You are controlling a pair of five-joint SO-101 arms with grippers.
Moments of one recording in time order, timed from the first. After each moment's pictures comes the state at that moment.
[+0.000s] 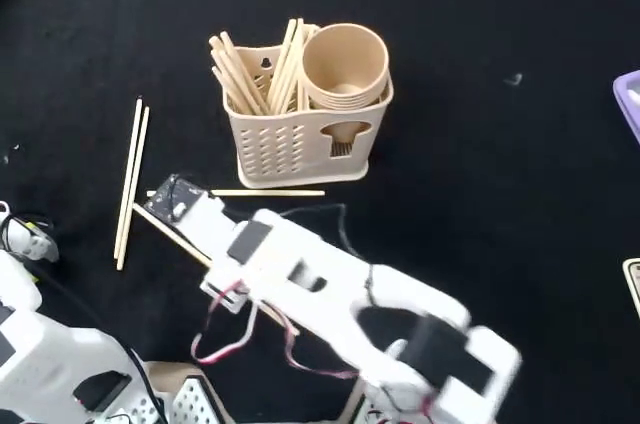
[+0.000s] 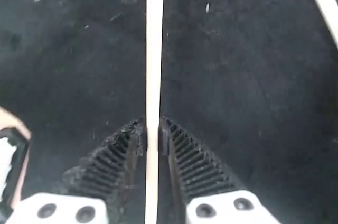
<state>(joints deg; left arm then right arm) -55.4 8.0 29.4 55.3 6.0 -54.7 -8.1 38.8 55.3 0.1</state>
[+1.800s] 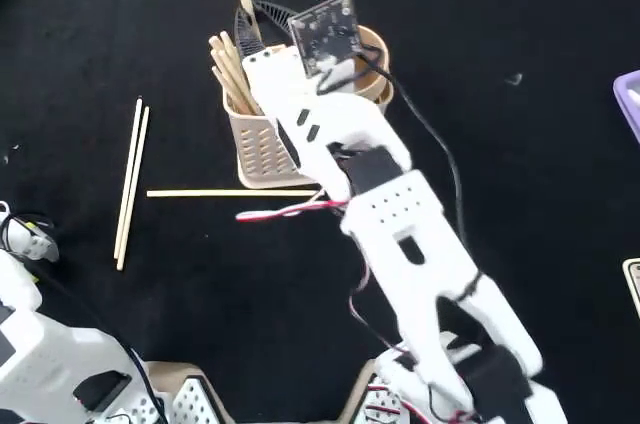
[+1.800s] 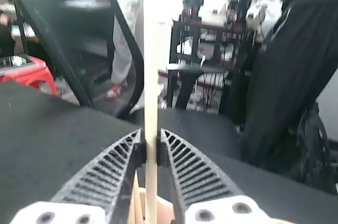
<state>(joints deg) -55.4 8.0 29.4 55.3 6.0 -27.2 -20.0 28.9 5.1 4.1</state>
